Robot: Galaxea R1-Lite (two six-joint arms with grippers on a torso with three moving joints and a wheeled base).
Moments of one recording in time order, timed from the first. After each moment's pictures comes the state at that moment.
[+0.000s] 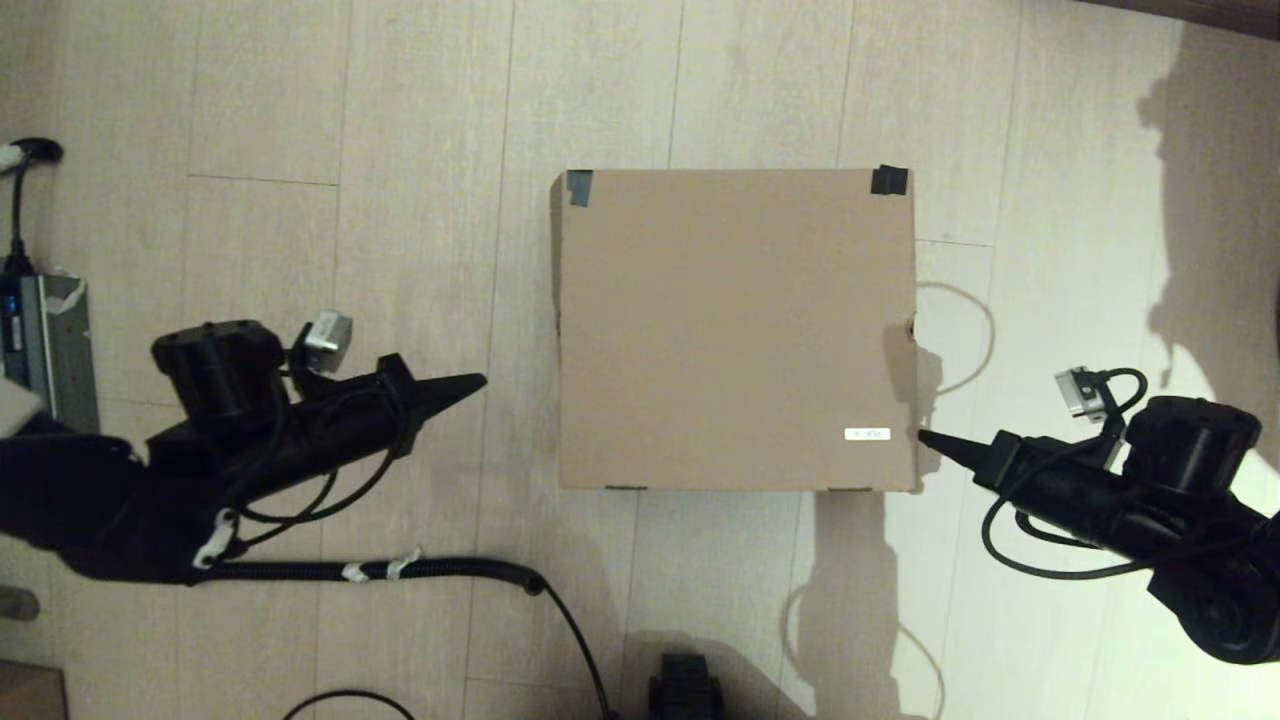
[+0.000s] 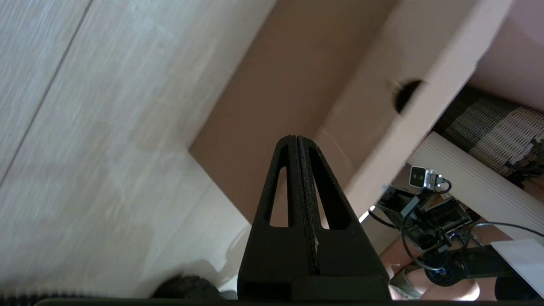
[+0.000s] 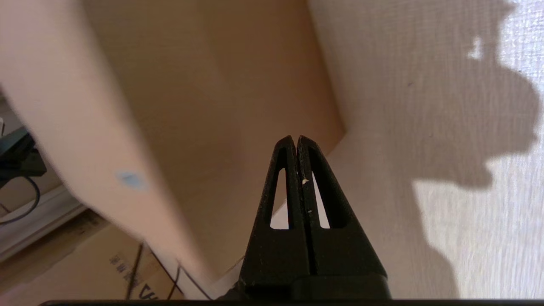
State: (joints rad) left arm -0.07 1.91 -0.80 -1.00 -0.67 -0.77; right arm -0.03 1.97 -0.50 -1.32 0.58 0.56
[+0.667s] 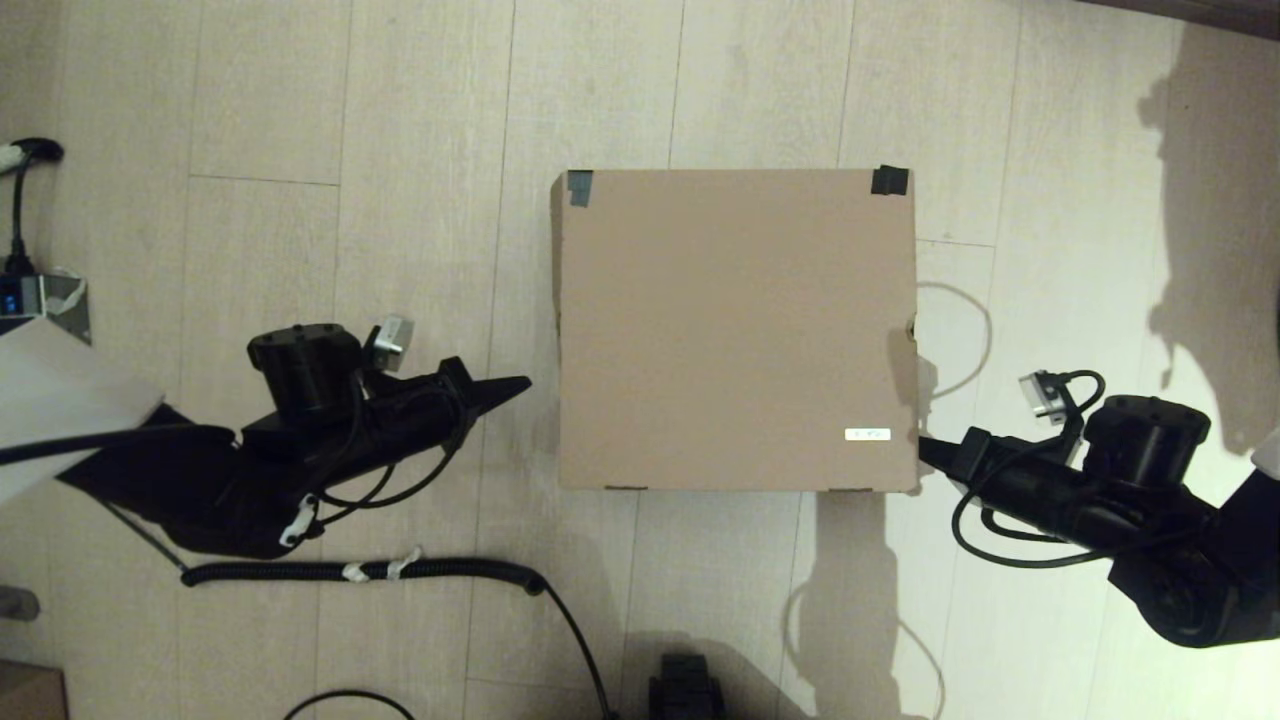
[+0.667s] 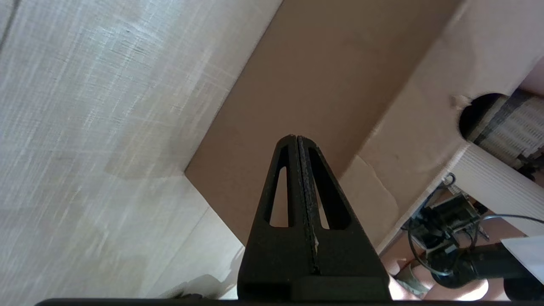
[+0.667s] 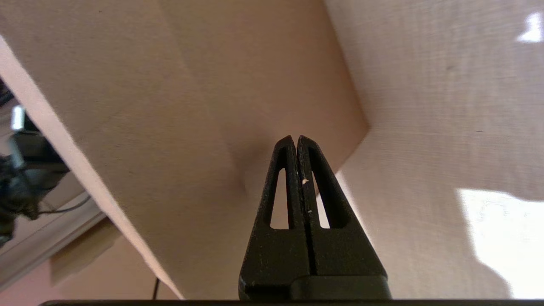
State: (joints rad) left arm -0.16 2.03 -0.93 -1.00 -0.62 -0.77; right arm 0.01 2.03 -0.56 -1.32 0.62 0.67
